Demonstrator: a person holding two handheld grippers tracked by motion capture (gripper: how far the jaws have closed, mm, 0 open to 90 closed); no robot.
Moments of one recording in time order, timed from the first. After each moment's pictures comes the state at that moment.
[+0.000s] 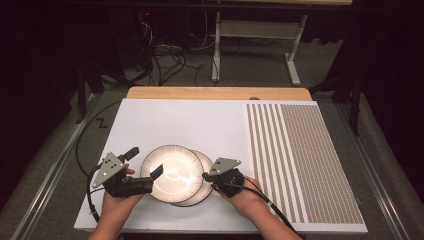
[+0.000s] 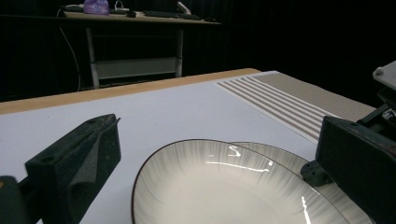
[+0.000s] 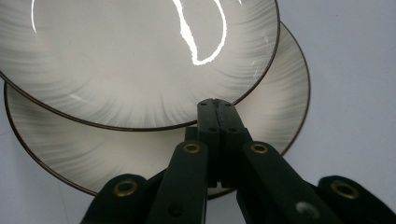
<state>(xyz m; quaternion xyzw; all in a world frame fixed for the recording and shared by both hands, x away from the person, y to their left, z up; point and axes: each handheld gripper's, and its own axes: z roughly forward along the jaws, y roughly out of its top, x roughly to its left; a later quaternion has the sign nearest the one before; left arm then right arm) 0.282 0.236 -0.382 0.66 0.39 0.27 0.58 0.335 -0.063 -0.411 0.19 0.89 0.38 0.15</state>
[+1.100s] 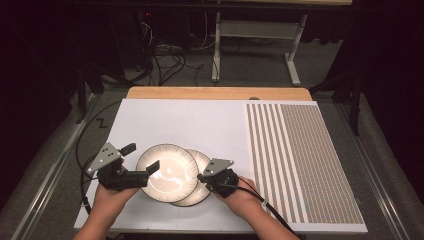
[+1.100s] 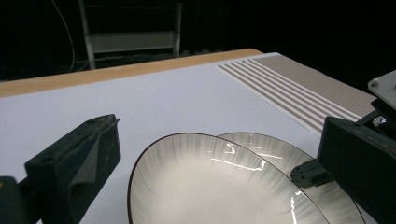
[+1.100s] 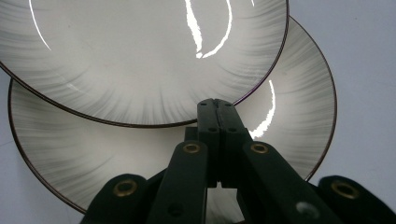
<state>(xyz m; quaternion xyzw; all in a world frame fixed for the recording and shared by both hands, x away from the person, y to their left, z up) 0.294 0.245 -0.356 0.70 0.41 0.22 0.54 0.336 -0.052 -0.413 0.19 0.90 0.37 0.14</state>
